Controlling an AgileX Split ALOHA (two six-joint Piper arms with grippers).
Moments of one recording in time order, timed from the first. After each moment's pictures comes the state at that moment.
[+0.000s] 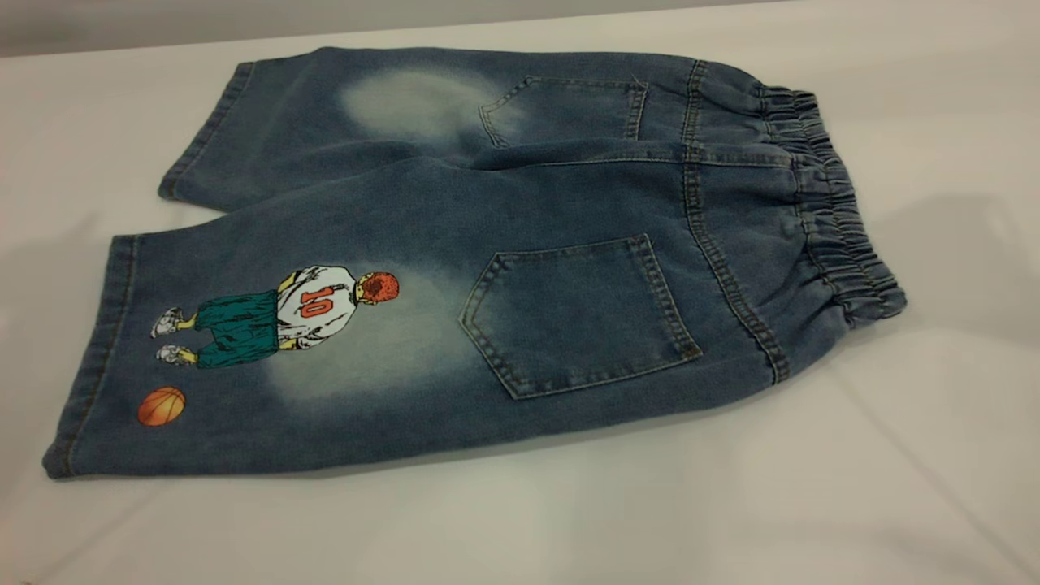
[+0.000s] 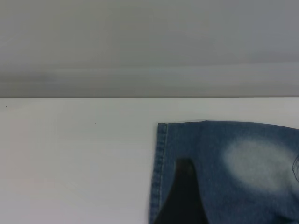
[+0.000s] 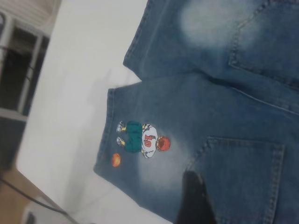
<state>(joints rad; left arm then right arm) -0.02 1.31 -1.09 -0.11 0.42 0.05 -0.20 1.57 -0.98 1.15 1.01 -0.85</state>
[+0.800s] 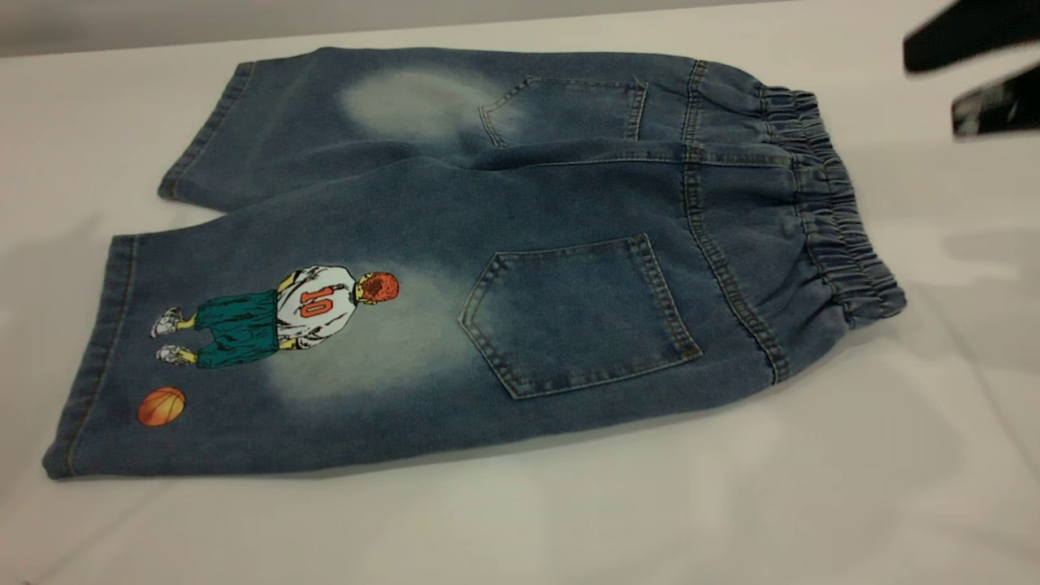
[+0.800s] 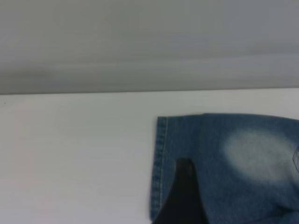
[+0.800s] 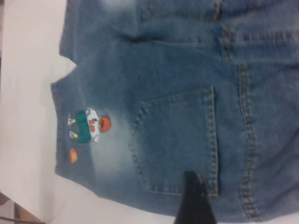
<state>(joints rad) -0.02 1.31 -1.09 -0.12 0.44 0.08 -0.29 1.74 -0.68 1.36 0.87 -1.17</state>
